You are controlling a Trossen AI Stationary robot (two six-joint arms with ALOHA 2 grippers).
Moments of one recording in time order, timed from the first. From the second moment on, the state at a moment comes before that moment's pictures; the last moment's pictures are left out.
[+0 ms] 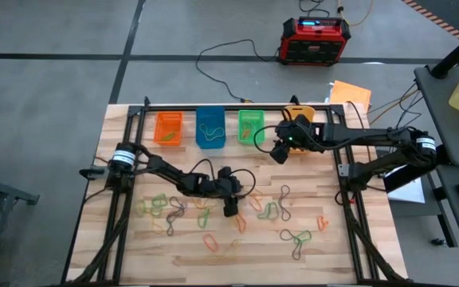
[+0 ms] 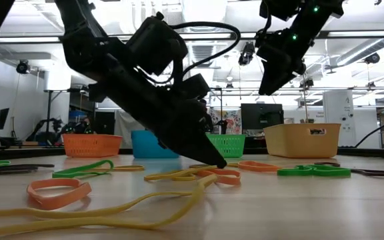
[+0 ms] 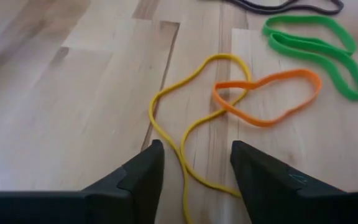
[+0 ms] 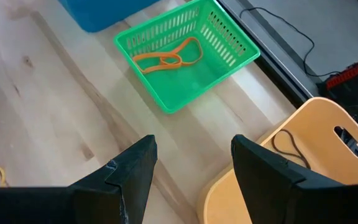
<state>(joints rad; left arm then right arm) -0.13 2.05 0.93 0.45 -0.22 -0.20 -0.24 1.28 0.94 -0.59 0.37 0.24</state>
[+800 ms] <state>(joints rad) -0.10 1.69 0.92 0.11 -0.25 0.10 -0.24 1.28 0.91 -0.53 0.37 0.23</state>
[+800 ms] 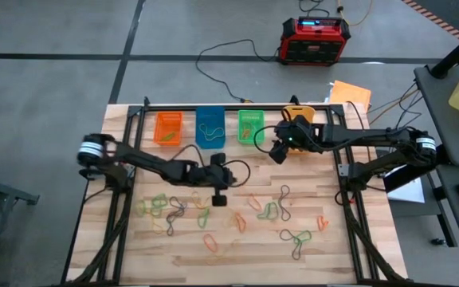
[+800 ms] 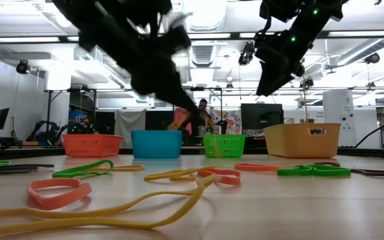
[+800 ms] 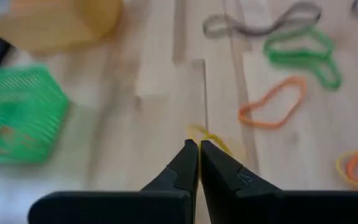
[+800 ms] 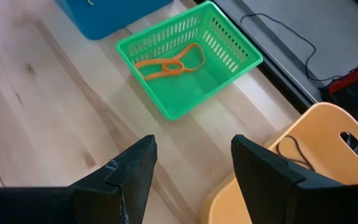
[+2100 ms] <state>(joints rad) 0.59 1.57 0.99 -0.13 -0.11 0.23 -0.24 1.28 0.87 -0.41 0.37 0.23</state>
